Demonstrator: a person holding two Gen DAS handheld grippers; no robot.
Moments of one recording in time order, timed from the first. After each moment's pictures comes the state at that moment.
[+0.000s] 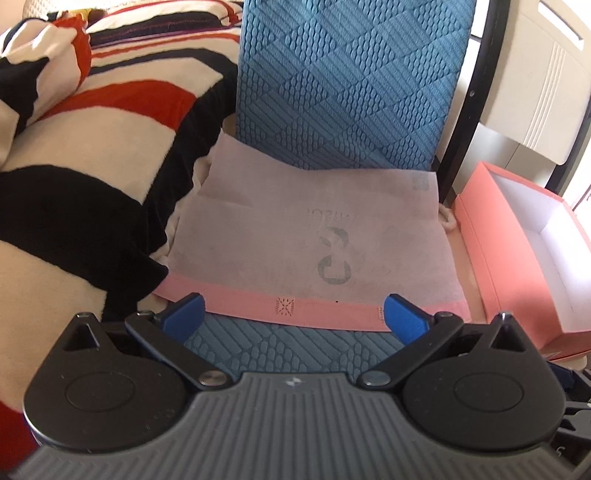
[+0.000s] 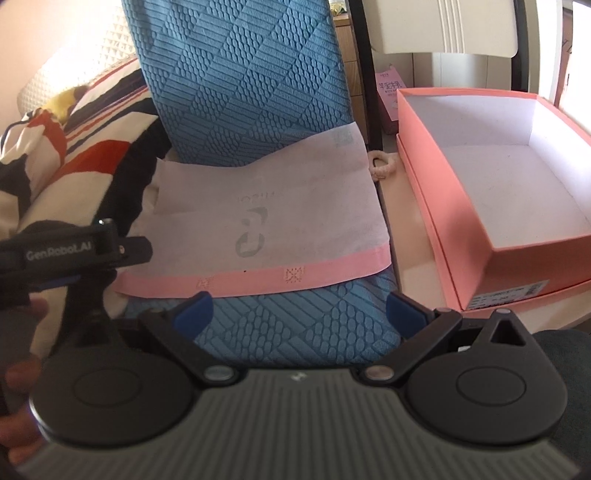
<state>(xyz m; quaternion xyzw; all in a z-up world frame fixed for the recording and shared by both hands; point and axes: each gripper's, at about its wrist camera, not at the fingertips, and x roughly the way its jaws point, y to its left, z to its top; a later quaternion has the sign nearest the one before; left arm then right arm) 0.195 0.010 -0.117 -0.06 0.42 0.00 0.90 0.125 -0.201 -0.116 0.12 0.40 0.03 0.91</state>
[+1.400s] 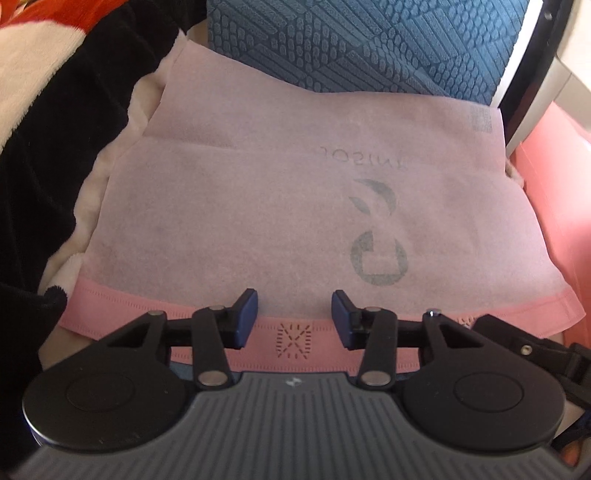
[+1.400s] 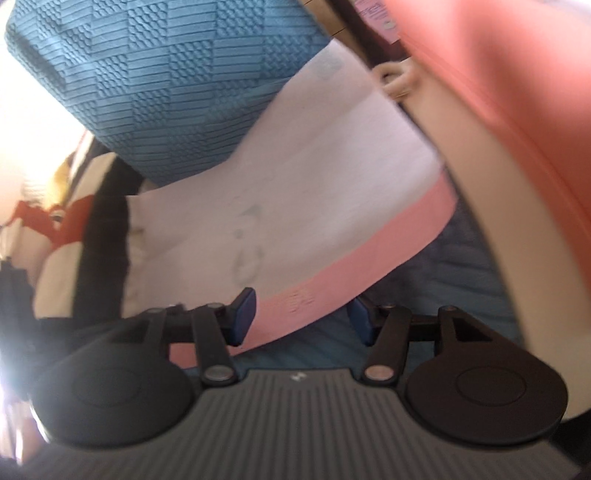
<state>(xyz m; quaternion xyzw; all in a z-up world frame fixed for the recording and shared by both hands) 0.314 0.011 -0.241 -0.06 0.51 -0.02 0.86 0.226 -0.218 -0.225 0.33 0.43 0.07 0.84</state>
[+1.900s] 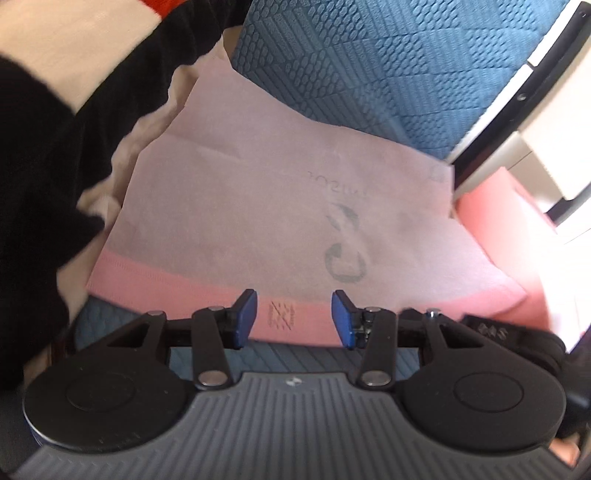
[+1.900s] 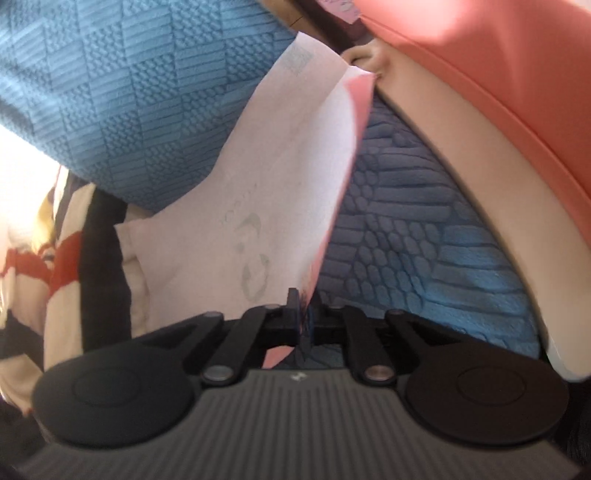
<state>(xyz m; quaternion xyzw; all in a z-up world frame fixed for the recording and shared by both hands) 0.257 0.040 -0.192 -0.20 0.49 -0.05 0.85 0.227 -0.222 -0.218 0.39 0.45 0.00 0.80</state>
